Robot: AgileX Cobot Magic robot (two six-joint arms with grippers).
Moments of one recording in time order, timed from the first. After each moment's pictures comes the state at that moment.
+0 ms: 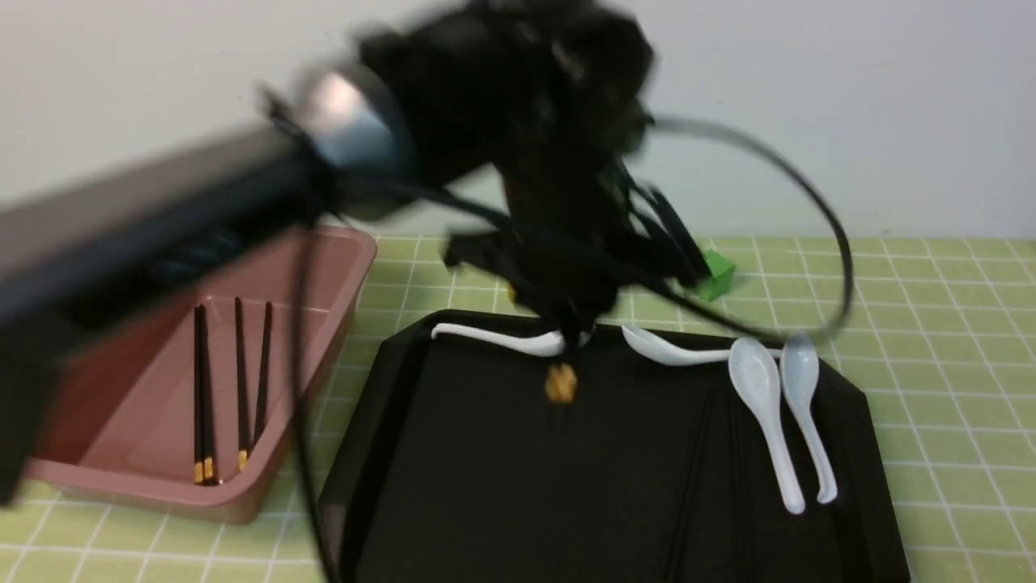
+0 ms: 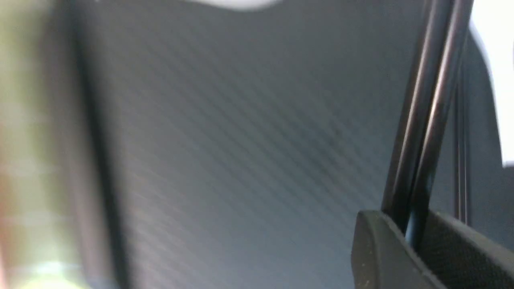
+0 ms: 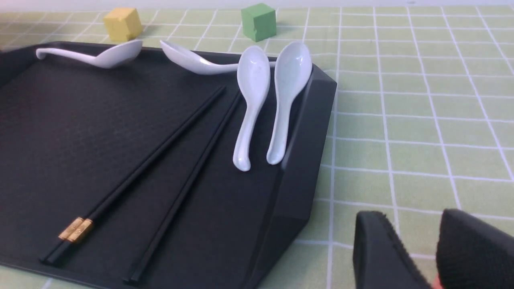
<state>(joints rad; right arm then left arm) 0.09 -0.01 0.02 0.08 0.38 0.03 -0.75 1.89 -1.92 0.18 1.22 -0.62</state>
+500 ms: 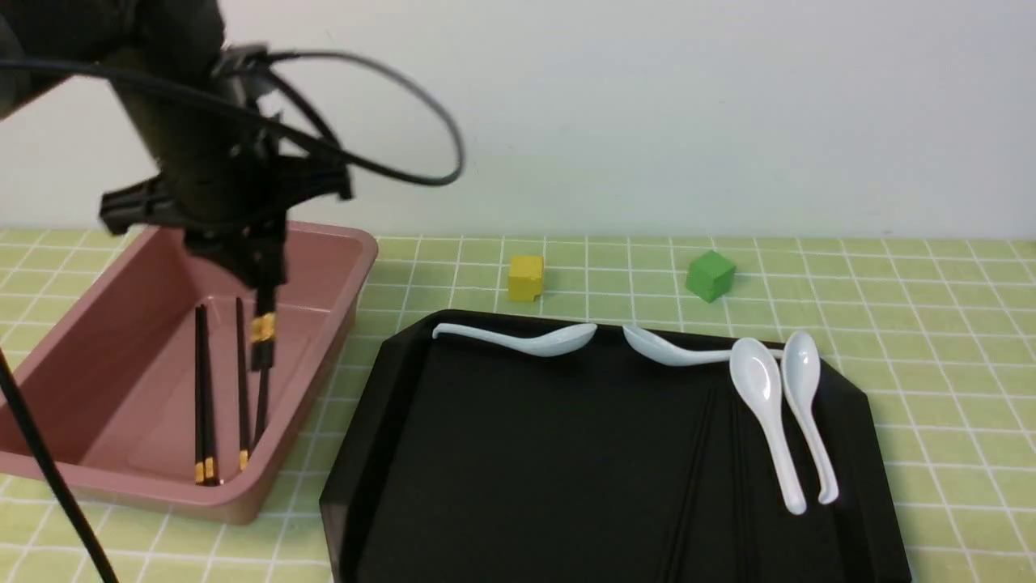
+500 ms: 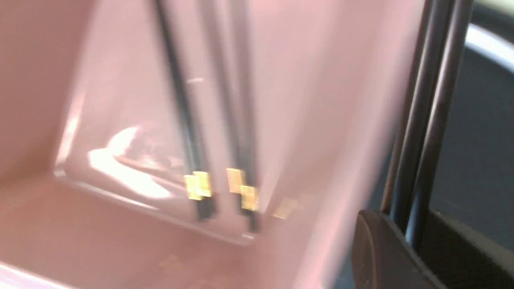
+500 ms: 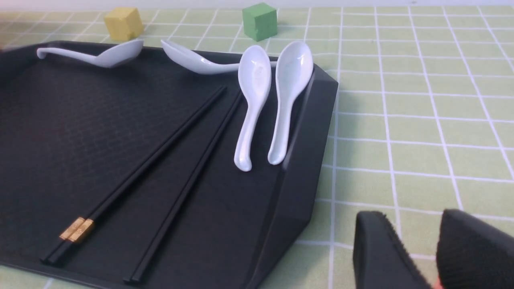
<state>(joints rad) 0.09 -0.01 0.02 0.08 0.38 0.03 -0.21 1.82 -1.70 0.05 1.23 -0.50</state>
